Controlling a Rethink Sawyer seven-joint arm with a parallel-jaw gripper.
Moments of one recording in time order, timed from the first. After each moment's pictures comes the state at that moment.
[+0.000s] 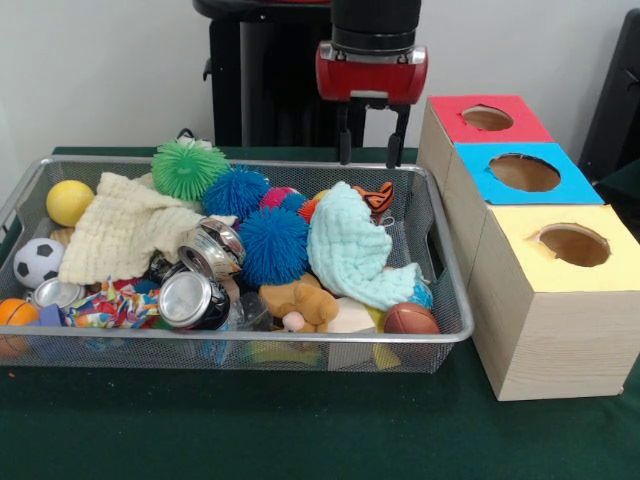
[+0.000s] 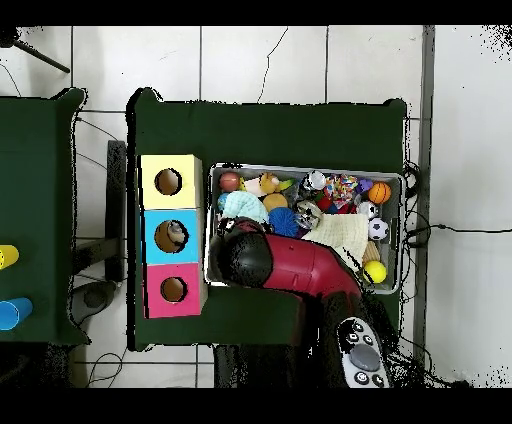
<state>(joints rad) -0.26 -0.80 0.05 1.88 -0.02 0.38 1.66</state>
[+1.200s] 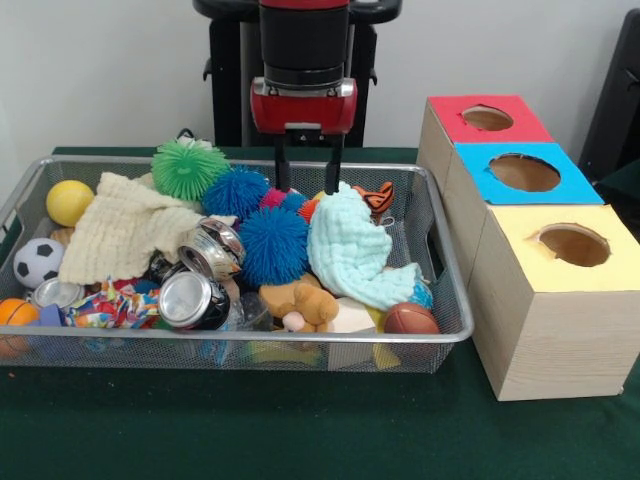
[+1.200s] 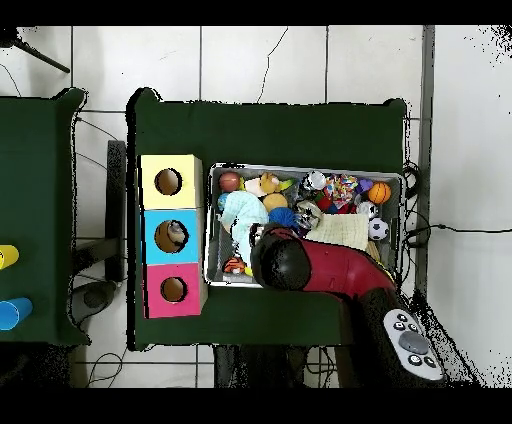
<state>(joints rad) -0.47 -0.74 0.18 1.90 -0.22 0.30 1.66</state>
